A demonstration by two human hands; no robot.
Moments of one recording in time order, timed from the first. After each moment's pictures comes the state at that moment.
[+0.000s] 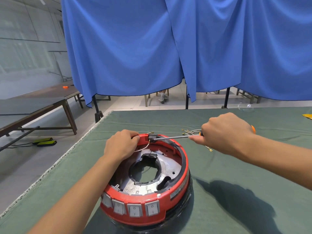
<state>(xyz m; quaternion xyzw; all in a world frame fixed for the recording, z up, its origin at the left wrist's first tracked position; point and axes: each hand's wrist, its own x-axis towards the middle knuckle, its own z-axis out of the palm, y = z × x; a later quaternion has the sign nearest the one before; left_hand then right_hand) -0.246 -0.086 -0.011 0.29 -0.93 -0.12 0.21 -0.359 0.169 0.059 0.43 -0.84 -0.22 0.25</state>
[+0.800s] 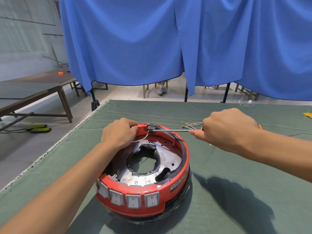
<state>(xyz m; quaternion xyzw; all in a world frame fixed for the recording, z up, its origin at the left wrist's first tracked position) -0.248 -0.091 -0.010 0.29 -0.93 -0.12 0.19 -0.350 0.164 0.057 0.43 -0.85 -0.20 0.21</state>
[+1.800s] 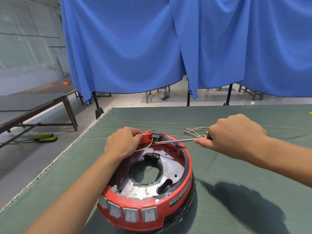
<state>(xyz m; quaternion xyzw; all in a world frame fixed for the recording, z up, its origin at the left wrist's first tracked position) -0.251 -0.083 -0.009 0.29 -0.93 -0.13 0.20 -0.364 0.179 0.049 0.45 -0.84 -0.20 0.25</state>
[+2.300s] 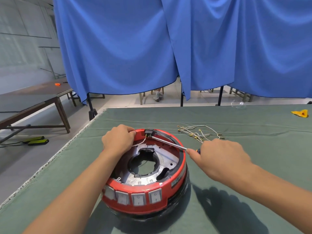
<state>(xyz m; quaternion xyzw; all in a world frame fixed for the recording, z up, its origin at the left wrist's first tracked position) -0.253 -0.079 -0.008 0.35 -0.90 -0.12 0.21 -0.301 0.184 0.020 0.34 -0.93 -0.04 0.12</state>
